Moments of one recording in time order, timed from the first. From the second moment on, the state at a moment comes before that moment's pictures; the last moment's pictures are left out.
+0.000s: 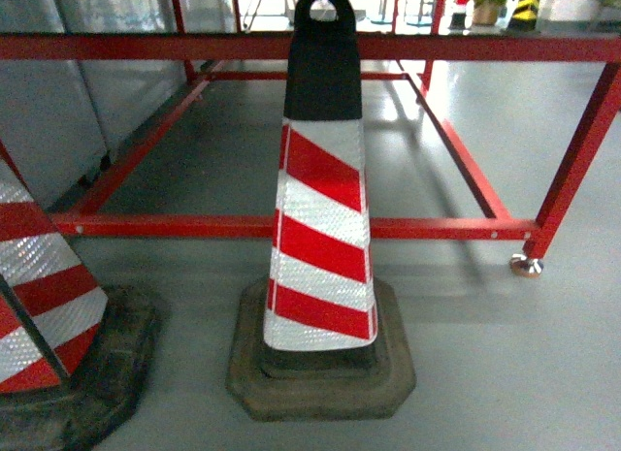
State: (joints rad) left arm 0.00 0.01 0.01 0.00 0.00 0.00; right arm 0.00 0.00 0.01 0.00 0.00 -0.01
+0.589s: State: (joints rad) left arm 0.00 0.01 0.01 0.00 0.00 0.00; right arm 0.00 0.00 0.01 -0.01 0.00 0.00
